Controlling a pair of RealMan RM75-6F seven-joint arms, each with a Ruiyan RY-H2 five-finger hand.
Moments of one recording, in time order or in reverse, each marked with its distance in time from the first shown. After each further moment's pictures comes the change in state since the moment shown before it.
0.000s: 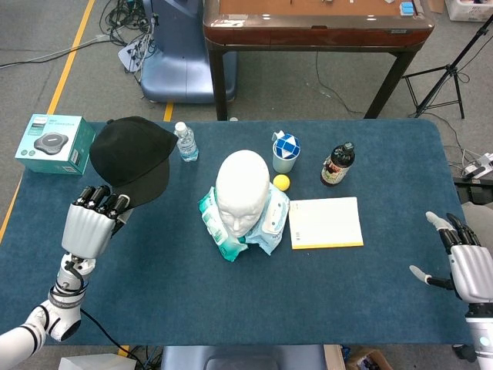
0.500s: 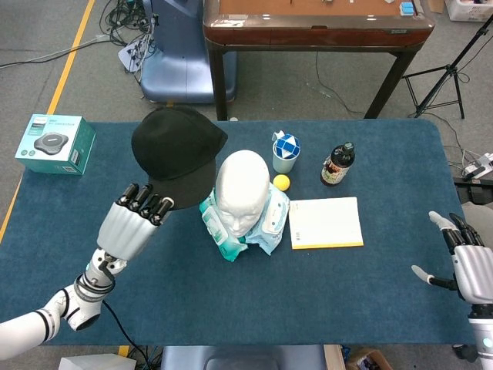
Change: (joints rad) left arm -0.130 0.016 -0.027 -0.191 0.119 -0.108 0.179; right arm -0.007 0.009 0.002 0.002 -0.004 0.011 0.028
